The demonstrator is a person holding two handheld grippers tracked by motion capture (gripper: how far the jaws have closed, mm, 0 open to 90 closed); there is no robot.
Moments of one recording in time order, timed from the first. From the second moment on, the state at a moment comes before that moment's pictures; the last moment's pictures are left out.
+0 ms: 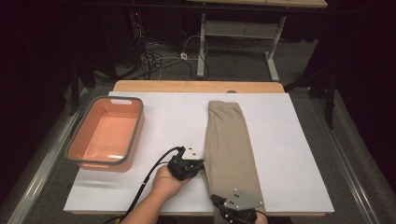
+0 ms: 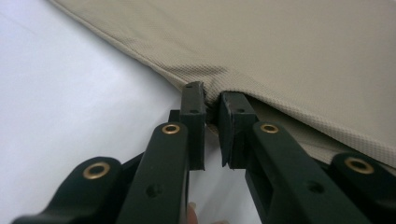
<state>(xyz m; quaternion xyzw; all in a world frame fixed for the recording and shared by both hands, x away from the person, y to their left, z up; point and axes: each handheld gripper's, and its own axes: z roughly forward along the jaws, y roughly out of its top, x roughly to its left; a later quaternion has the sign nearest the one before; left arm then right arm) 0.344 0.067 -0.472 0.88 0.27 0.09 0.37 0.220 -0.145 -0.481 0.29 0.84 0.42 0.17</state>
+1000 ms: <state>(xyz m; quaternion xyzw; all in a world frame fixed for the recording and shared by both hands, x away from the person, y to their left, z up) 0.316 0.110 -0.469 0.83 0.31 0.09 0.46 0.228 -0.155 -0.476 0.30 0.83 0.44 0.15</state>
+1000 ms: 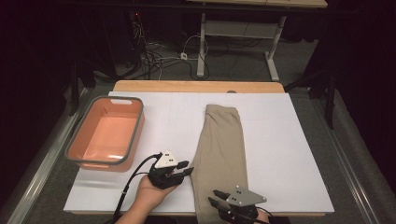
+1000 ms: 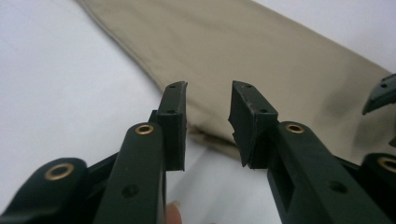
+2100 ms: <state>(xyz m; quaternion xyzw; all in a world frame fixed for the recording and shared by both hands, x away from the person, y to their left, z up) 0.298 0.173 -0.483 0.81 0.33 0.15 0.47 0.258 -0.259 -0.467 0.41 0.73 0.48 0.25</state>
